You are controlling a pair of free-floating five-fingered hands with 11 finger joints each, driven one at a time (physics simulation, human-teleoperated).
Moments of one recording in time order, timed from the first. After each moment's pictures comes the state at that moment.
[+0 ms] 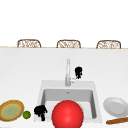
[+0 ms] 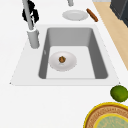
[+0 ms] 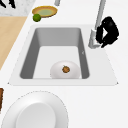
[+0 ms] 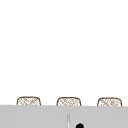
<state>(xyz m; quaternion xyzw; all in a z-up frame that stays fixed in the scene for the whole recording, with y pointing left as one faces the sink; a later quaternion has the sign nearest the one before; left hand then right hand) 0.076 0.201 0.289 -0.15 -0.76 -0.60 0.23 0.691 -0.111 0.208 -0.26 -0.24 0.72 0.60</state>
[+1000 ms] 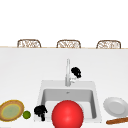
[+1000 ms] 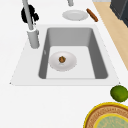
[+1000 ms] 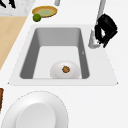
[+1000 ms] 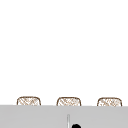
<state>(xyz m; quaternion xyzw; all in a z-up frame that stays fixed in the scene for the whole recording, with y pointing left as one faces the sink) 0.076 0.201 0.289 -0.15 -0.76 -0.60 0.23 0.683 -0.052 0.197 -0.44 -0.06 0.76 0.48</state>
